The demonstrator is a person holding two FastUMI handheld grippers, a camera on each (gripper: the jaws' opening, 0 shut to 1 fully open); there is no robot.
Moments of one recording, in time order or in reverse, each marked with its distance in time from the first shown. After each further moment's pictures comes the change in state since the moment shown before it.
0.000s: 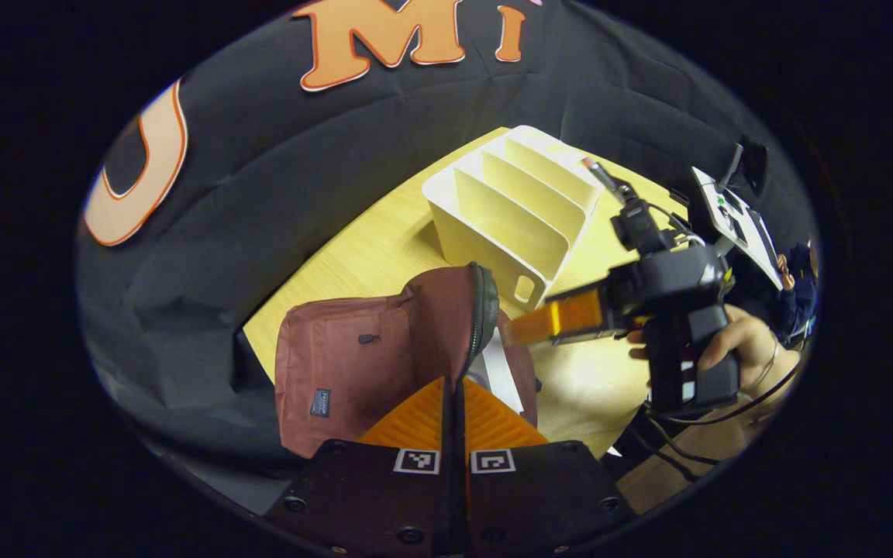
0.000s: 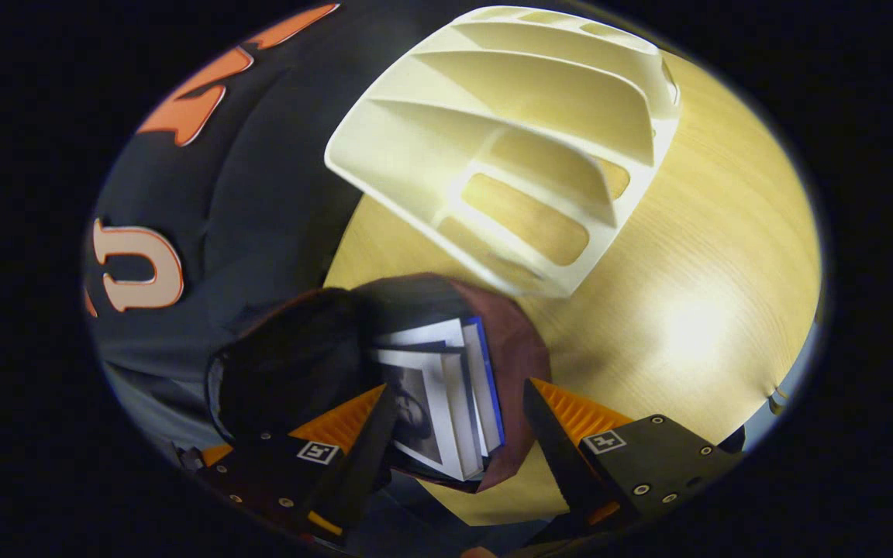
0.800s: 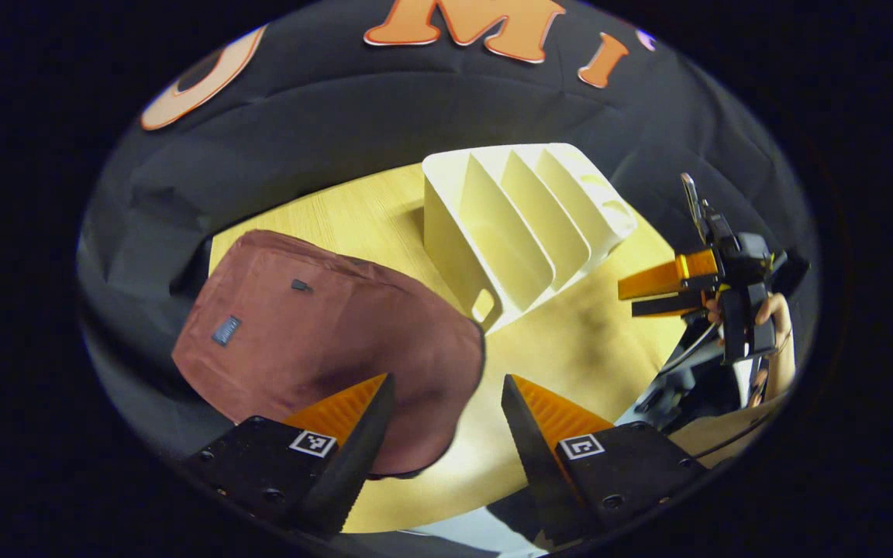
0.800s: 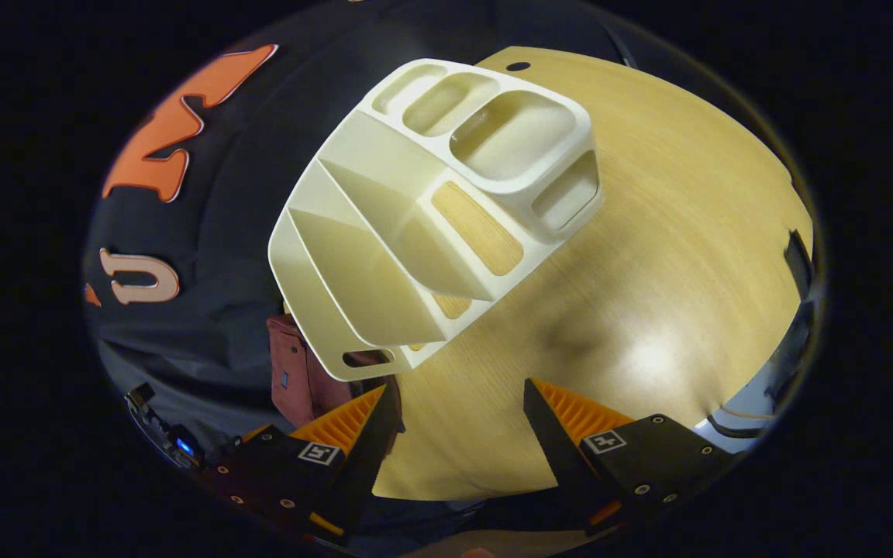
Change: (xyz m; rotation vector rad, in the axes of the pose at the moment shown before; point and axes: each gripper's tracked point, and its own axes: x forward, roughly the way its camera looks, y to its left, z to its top) left arm 0.041 -0.111 0.022 -0.473 -0.057 0.007; right arm -0.118 -0.142 0.155 -0.279 0.110 -0.082
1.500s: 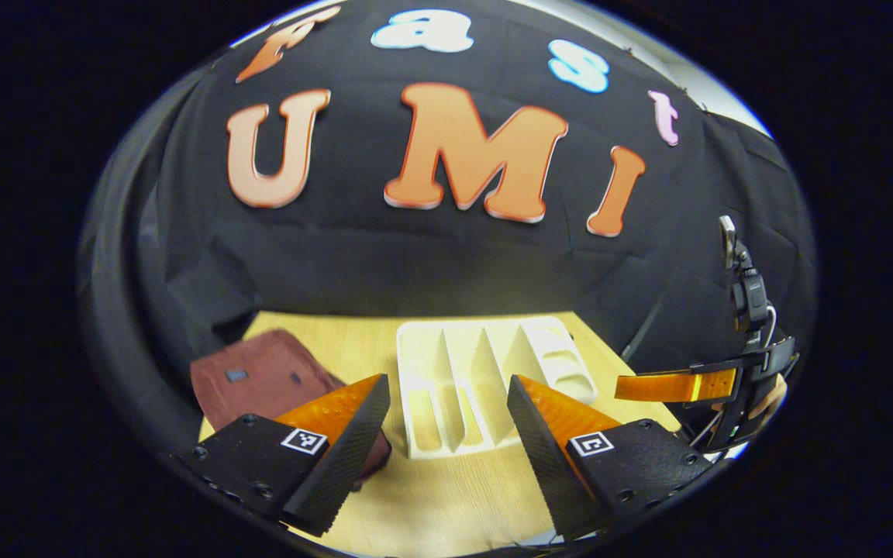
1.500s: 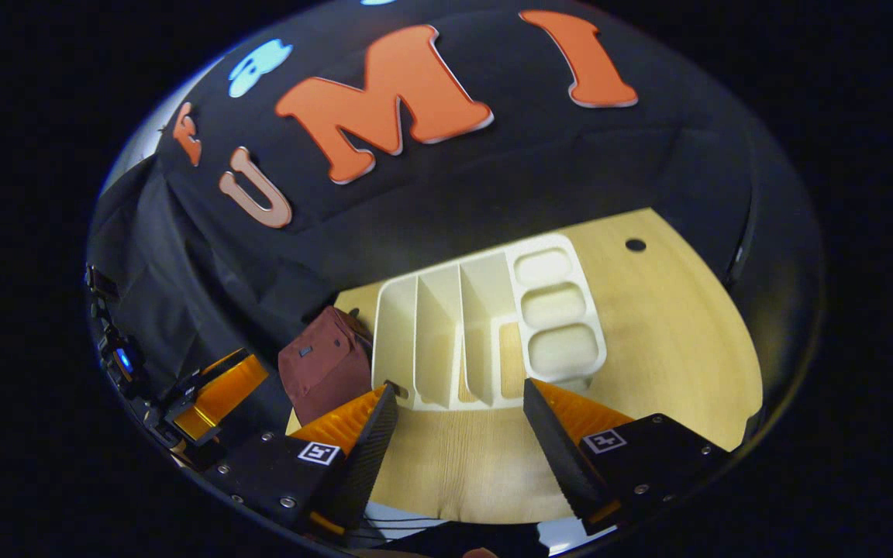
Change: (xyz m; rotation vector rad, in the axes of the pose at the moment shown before) left arm -0.044 -0.059 0.108 -0.090 -0.691 0.226; right arm -0.167 0.067 0.099 -0.621 -0.463 0.154
